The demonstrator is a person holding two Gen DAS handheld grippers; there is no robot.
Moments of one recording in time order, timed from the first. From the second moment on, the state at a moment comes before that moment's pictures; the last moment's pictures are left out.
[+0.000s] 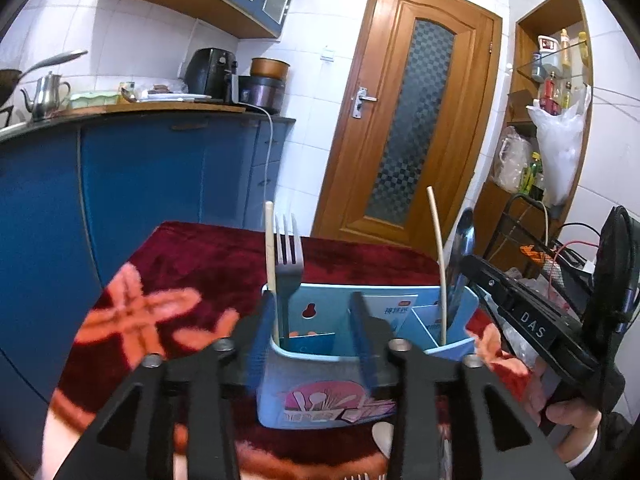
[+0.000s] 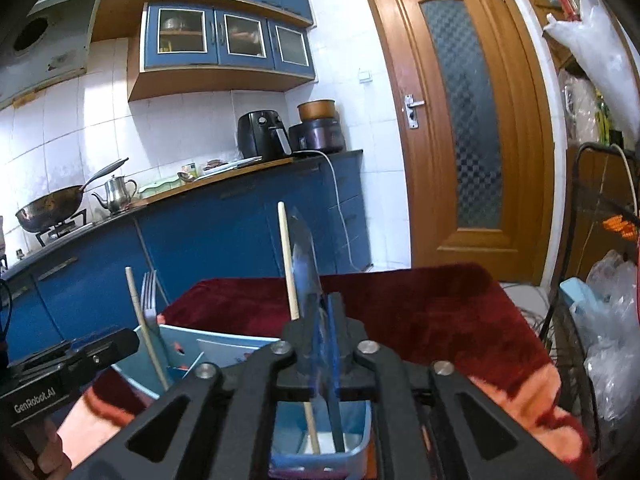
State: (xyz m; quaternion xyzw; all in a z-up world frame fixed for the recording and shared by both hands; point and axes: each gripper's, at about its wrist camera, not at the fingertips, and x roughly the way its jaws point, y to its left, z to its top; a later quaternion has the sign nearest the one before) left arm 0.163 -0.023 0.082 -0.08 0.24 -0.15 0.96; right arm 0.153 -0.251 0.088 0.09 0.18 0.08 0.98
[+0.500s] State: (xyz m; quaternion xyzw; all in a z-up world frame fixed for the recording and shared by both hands) left arm 0.111 -0.018 0.092 -0.05 0.29 -0.11 0.95; right arm 0.088 -0.258 0.116 0.11 0.21 0.11 0.96
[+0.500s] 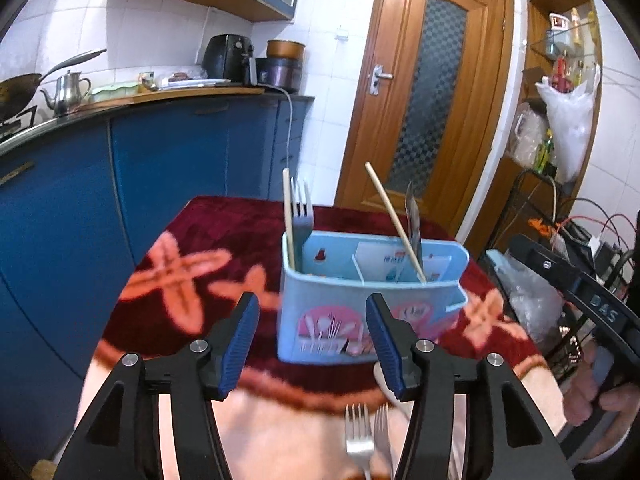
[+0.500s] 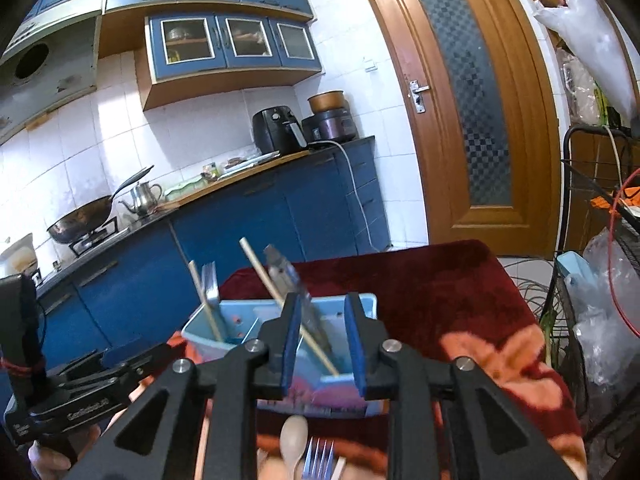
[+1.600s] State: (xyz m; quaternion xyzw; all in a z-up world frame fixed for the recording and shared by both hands) left arm 0.071 0.005 0.032 -0.04 0.42 -0.06 0.91; right arm 0.051 -0.240 0.012 0.10 0.43 0.12 0.89
